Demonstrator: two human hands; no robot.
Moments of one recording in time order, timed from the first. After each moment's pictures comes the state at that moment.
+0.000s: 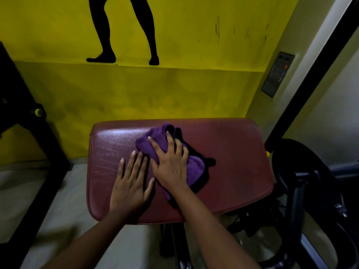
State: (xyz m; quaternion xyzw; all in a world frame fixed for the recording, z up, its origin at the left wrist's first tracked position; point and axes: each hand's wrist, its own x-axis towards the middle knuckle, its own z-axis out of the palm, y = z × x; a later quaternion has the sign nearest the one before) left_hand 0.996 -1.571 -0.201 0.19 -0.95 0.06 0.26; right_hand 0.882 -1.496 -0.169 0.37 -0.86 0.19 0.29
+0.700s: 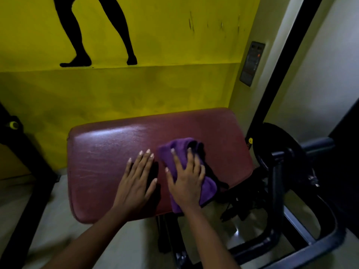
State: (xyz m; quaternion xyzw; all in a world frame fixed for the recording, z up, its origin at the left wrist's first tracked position) left_hand 0.979 -1.540 -0.191 0.07 -0.97 -0.01 0.24; right_hand 0.886 -1.405 -0.211 0.22 -0.91 0.22 0.27
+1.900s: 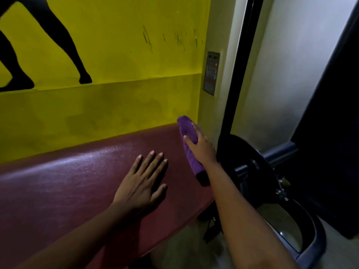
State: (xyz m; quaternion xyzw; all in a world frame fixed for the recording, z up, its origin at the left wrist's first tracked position) left_hand 0.818 -1.458 -0.168 -0.08 -0.97 0.12 0.21; right_hand 0.651 -1.297 -0.147 0.15 -0.91 0.39 0.09
